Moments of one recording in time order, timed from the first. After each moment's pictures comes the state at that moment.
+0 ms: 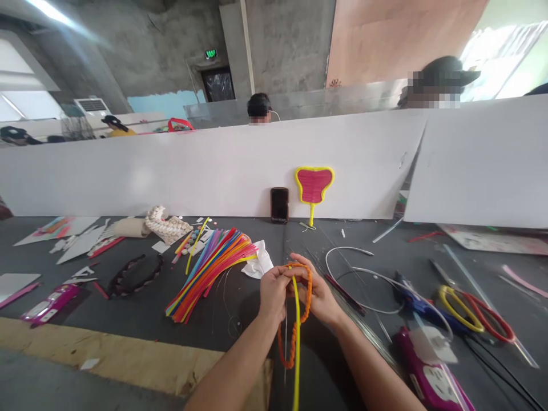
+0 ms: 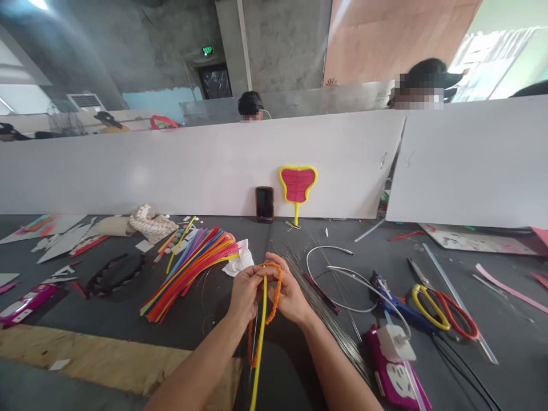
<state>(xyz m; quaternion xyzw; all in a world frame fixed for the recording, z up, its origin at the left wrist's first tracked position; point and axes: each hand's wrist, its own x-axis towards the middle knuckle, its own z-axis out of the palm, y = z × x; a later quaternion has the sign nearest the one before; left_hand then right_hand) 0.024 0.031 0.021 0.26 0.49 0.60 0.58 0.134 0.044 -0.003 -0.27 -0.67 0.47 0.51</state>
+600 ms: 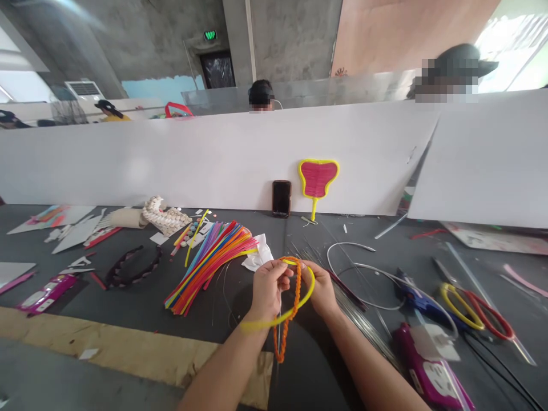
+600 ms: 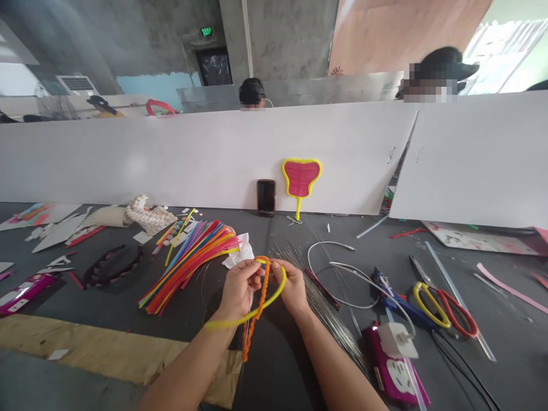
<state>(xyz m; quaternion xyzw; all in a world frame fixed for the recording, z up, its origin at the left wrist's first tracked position) 0.007 0.030 0.026 0.21 0.49 0.61 0.59 0.119 0.048 -0.024 -0.40 -0.48 0.56 0.55</state>
